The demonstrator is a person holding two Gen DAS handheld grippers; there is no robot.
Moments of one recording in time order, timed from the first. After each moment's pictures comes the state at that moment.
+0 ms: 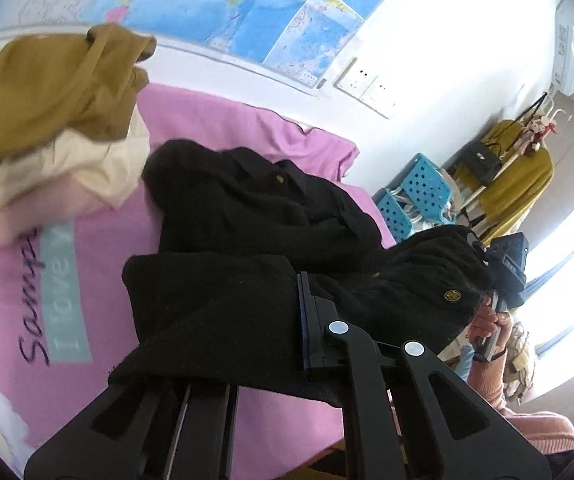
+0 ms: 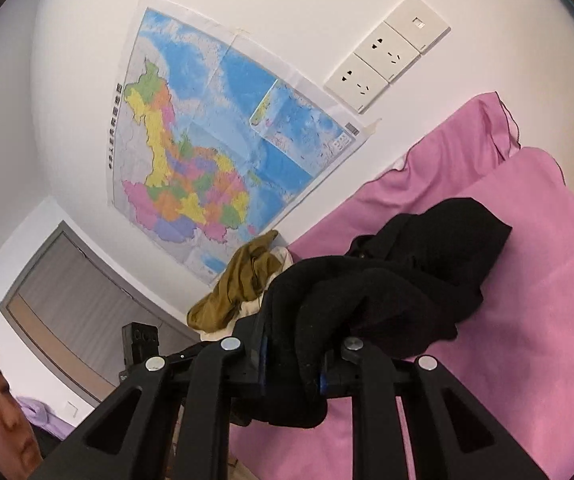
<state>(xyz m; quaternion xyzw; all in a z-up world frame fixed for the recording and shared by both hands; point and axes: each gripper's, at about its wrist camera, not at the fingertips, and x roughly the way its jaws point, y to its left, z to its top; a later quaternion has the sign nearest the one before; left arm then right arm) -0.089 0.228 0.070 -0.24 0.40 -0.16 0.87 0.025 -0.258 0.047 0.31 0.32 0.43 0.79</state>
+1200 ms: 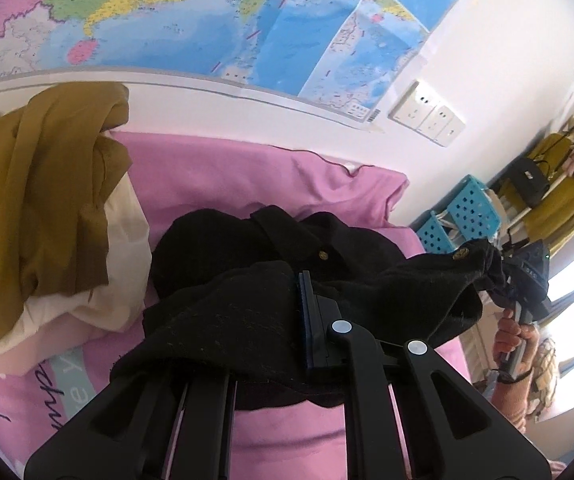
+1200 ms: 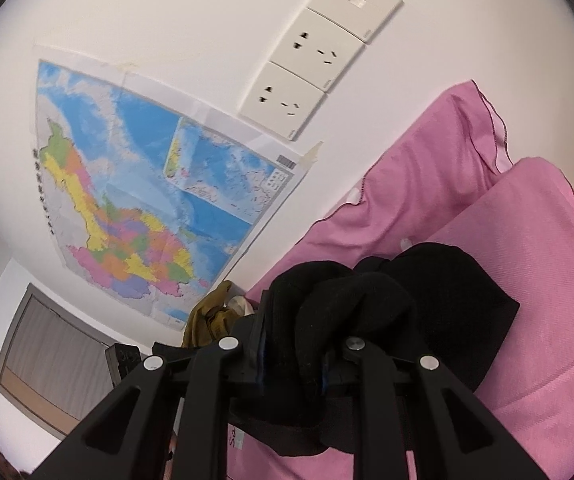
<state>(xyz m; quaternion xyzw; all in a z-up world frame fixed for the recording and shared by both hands) 0.065 0.245 0.075 -0.20 0.42 -0.11 0.88 0.168 -0.236 0.036 0.37 0.37 0.35 0.78</state>
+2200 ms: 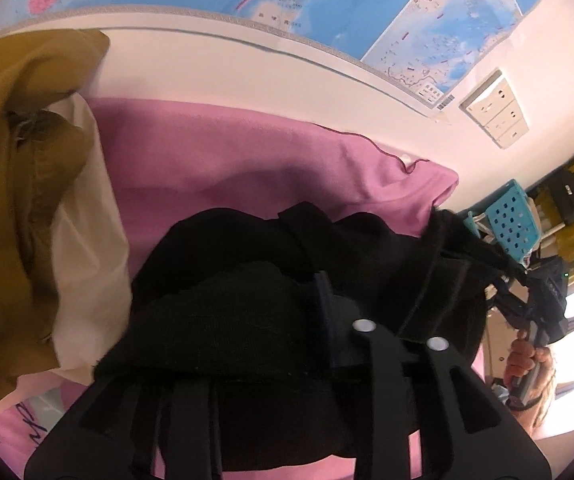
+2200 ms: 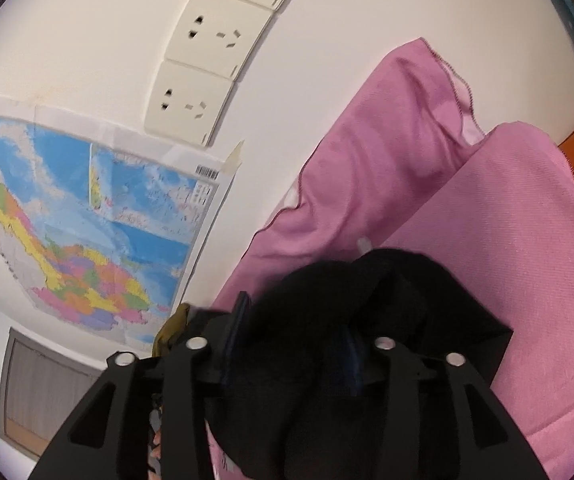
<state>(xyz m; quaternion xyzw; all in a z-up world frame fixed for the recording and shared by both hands) 0.151 0.244 0.019 -0.23 0.49 -0.08 0.84 0.225 -0.229 -0.013 0.40 0.42 0.28 0.77</state>
